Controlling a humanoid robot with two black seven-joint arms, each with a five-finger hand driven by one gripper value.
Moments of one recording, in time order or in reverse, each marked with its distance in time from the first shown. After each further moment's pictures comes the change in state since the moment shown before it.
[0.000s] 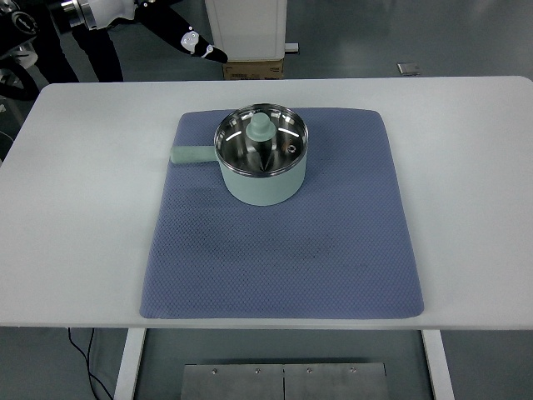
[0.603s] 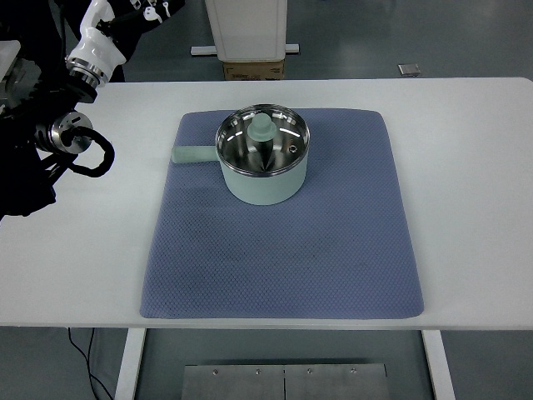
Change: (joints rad) left arm 0.378 -0.236 -0.302 0.338 -0.692 0.065 0.000; right arm 0.000 0.000 0.000 0.000 0.000 0.000 0.000
